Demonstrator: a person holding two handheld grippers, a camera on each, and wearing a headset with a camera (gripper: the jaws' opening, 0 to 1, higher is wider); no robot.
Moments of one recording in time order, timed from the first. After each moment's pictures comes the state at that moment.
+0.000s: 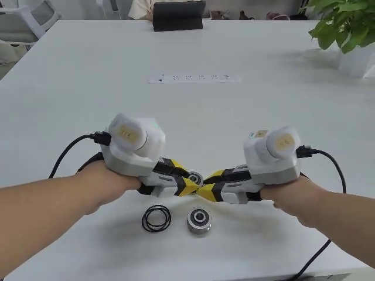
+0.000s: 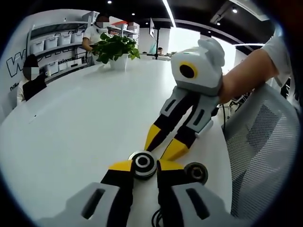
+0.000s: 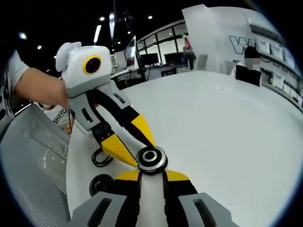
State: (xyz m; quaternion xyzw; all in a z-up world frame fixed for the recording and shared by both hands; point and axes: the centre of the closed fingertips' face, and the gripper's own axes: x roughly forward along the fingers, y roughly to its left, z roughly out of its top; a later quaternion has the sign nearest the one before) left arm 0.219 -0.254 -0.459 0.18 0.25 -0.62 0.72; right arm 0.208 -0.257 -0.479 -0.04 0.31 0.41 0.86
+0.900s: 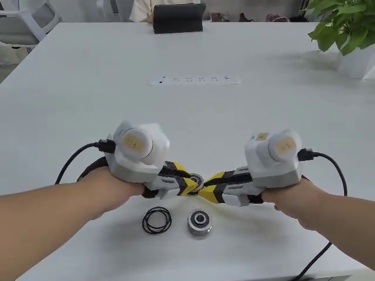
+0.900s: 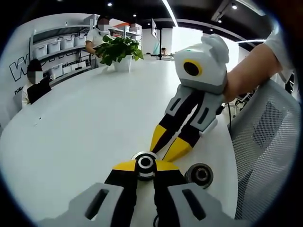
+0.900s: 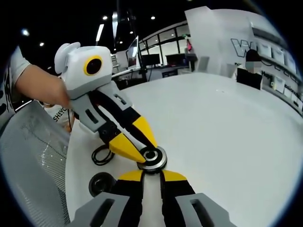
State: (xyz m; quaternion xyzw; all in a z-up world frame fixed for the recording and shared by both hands) left arm 0.222 -0.254 -0.461 0.19 0.24 -0.60 0.74; right arm 0.207 -0.257 -0.478 -0.06 0.30 0.41 0.86
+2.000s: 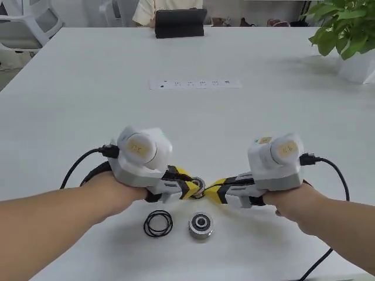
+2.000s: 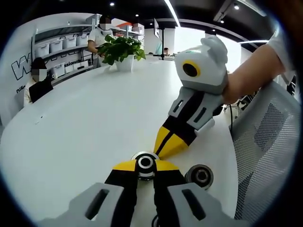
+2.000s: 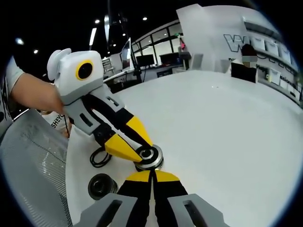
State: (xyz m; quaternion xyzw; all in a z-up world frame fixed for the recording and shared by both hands) left arm 0.223 -0.255 -0.462 0.19 0.24 -0.59 0.75; right arm 0.208 -0.262 -0.480 -0.02 0.31 0.39 0.87
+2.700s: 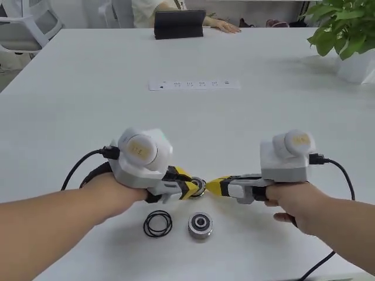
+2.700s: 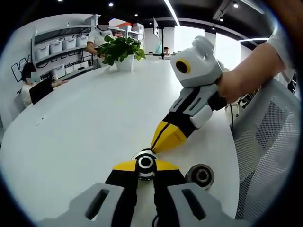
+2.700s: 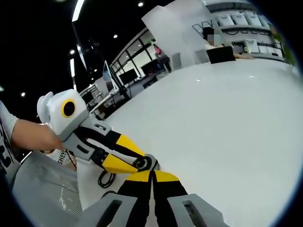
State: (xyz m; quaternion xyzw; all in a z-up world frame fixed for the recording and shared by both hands) left arm 0.224 -0.255 -0.462 0.20 0.24 -0.59 0.75; right arm 0.216 -0.269 -0.469 0.14 0.31 0.35 0.87
